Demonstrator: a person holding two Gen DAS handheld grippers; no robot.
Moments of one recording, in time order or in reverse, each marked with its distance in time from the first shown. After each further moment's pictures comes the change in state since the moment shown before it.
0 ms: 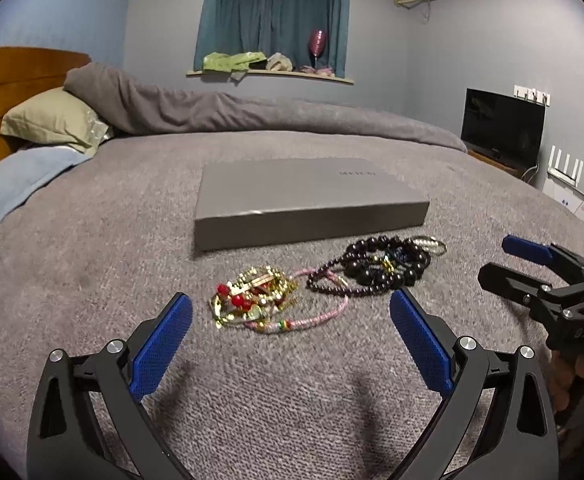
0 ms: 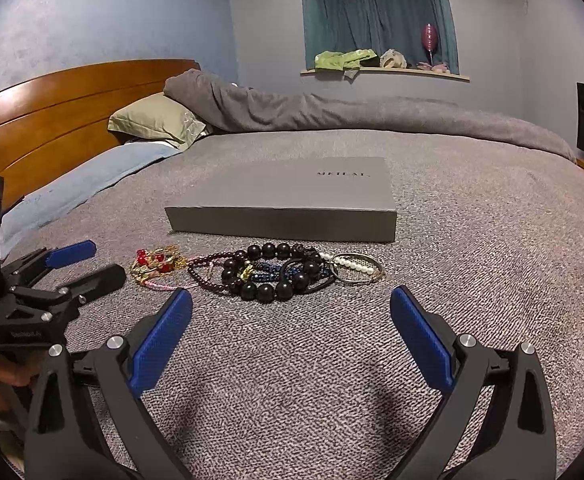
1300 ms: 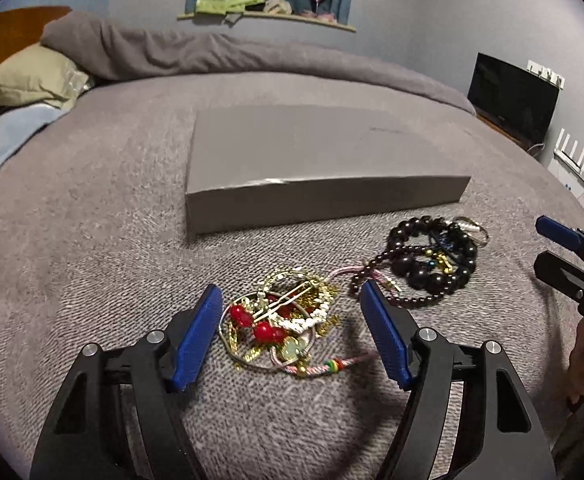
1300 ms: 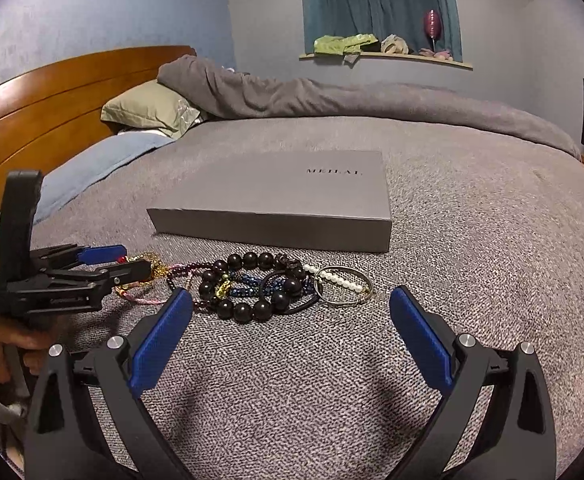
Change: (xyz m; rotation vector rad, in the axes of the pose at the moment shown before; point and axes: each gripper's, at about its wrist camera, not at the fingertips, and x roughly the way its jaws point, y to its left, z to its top) left arm 0.074 0.033 0.020 -0.023 0.246 -0.059; right arm 0.026 -0.015 0.023 -0.008 0.073 0.002
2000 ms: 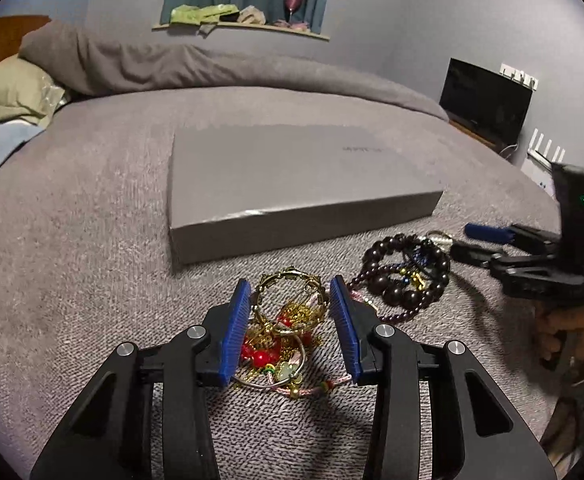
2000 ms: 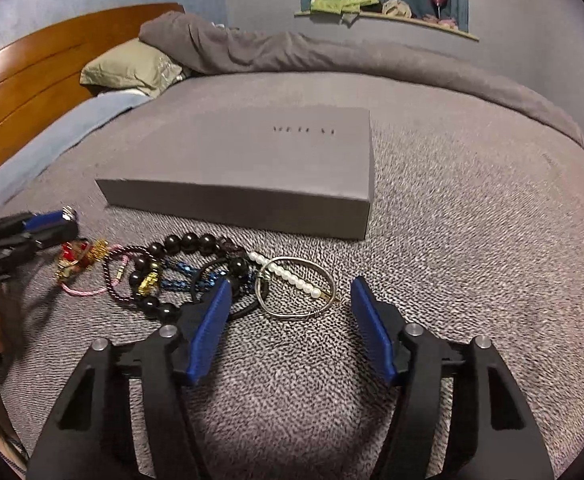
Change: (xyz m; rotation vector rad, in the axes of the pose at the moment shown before) left arm -0.014 0.002 0.013 0.041 -0.054 -0.094; right arm 0.056 -0.033 0.011 -0.021 0.177 -0.034
